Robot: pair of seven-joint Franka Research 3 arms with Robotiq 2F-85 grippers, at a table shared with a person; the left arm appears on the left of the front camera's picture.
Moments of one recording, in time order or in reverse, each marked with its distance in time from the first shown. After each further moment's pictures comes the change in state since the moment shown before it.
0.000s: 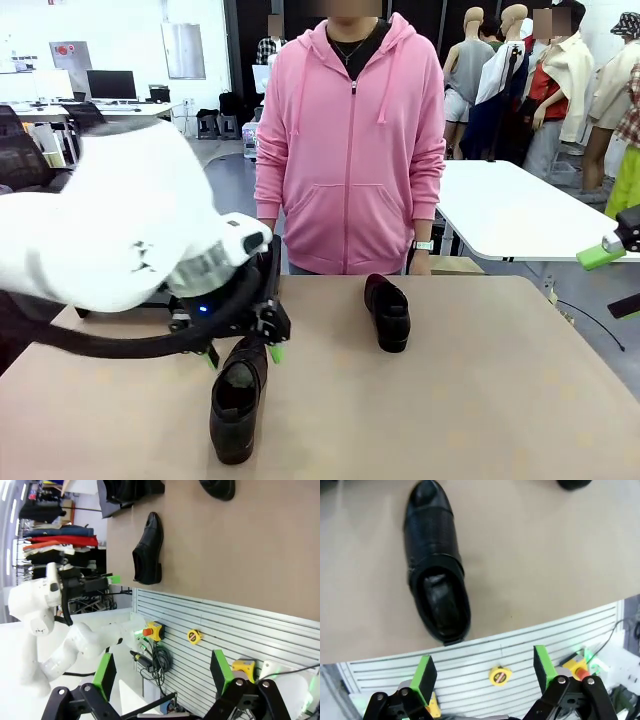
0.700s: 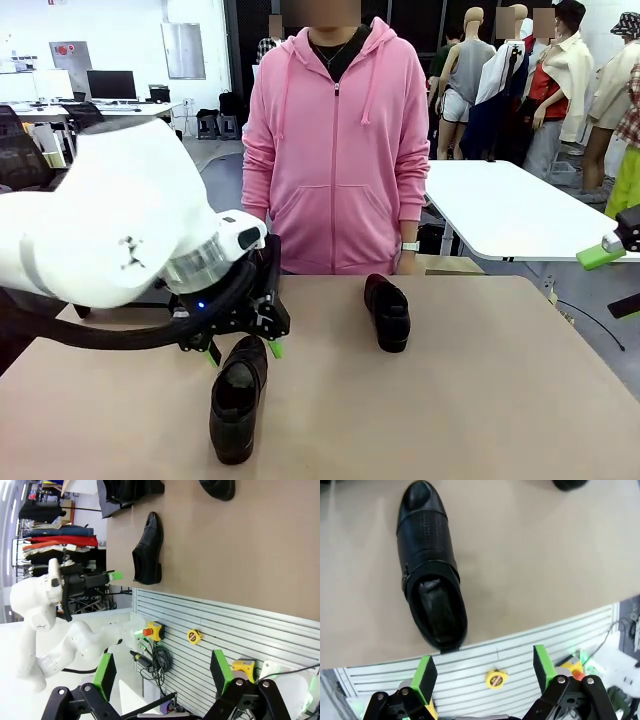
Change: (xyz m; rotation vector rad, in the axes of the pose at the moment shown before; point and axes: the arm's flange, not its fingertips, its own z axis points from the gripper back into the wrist) left arm 0.009 0.007 -0.010 -0.027 -0.015 0.029; right arm 0.000 0.000 0.000 0.000 0.000 0.000
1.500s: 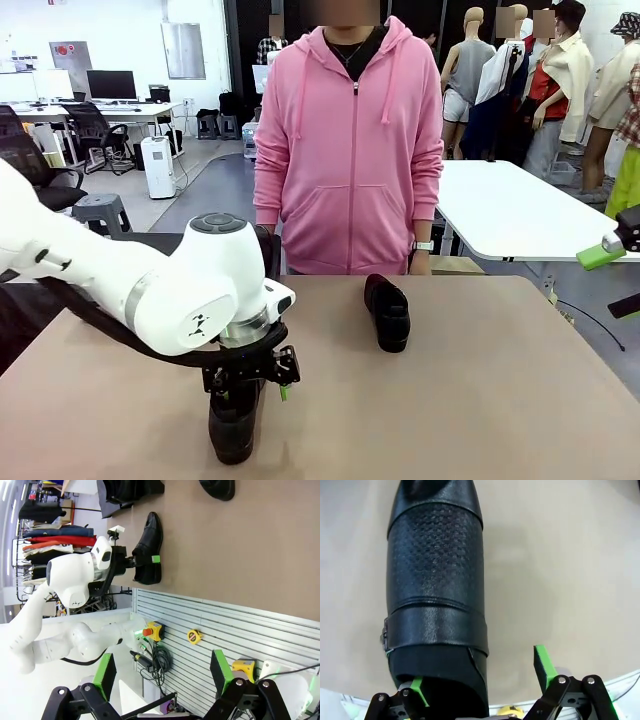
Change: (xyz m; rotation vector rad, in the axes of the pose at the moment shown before) left arm 0.030 0.007 -0.130 0.175 0.065 0.100; right arm 0.000 0.000 0.000 0.000 0.000 0.000
